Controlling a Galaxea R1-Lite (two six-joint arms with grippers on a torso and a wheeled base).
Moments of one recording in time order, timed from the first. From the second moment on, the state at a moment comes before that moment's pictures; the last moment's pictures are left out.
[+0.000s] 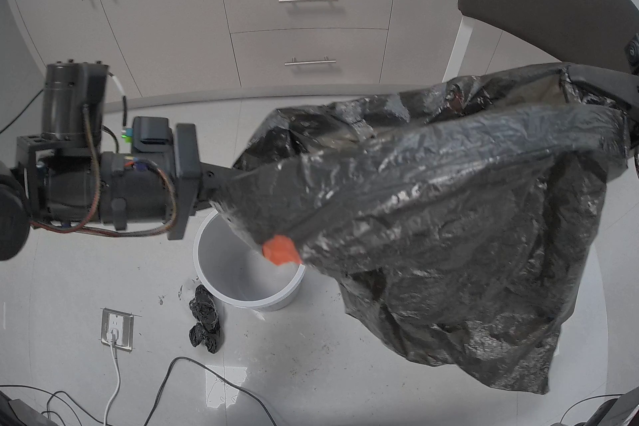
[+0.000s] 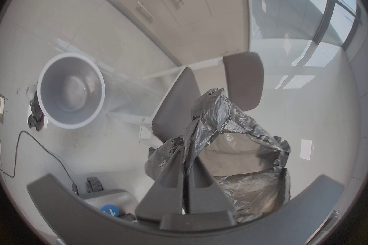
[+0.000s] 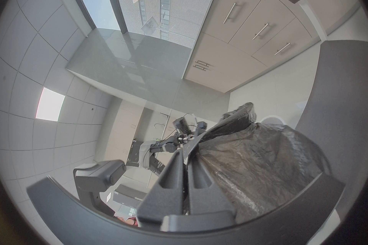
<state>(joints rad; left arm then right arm) -0.44 1.51 -0.99 -0.17 -0.62 -0.88 0.29 1.24 -1.07 -0.26 1.01 0.82</state>
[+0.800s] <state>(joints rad) -0.30 1.31 -0.94 -0.17 -0.63 -0.90 0.68 1.53 -1.20 -0.13 0.19 0.38</state>
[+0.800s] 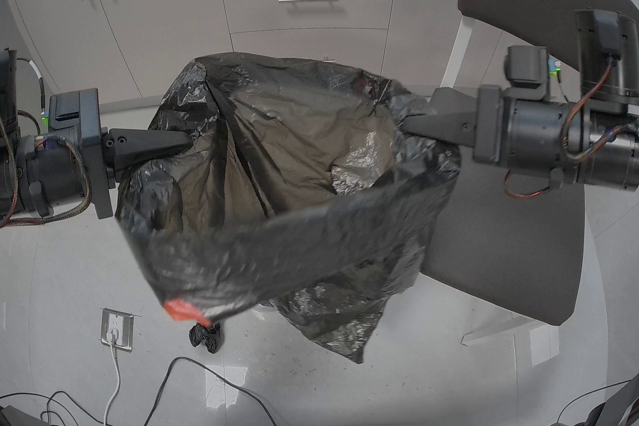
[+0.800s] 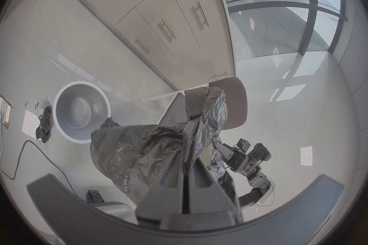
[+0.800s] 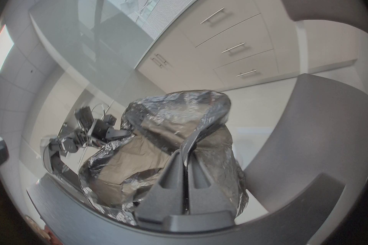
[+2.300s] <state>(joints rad) 0.01 1.52 -0.87 -0.48 -0.73 -0.90 0.90 2.03 -1.62 -0.35 -0.08 0.41</state>
